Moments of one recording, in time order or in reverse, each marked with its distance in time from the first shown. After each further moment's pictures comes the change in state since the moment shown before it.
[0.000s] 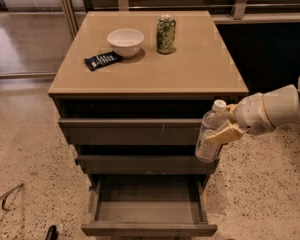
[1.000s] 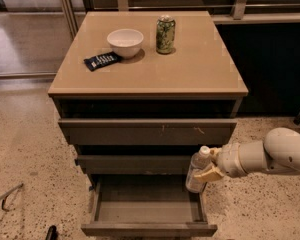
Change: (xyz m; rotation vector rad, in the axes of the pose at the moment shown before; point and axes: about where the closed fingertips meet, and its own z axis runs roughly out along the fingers) arm 0.118 0.029 0.117 -0.007 -0.020 -0.004
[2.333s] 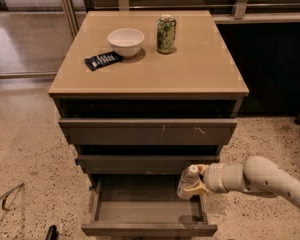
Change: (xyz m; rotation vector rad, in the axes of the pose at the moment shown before) arm 0.065 -0.001 0.087 0.059 -0.044 -0.085
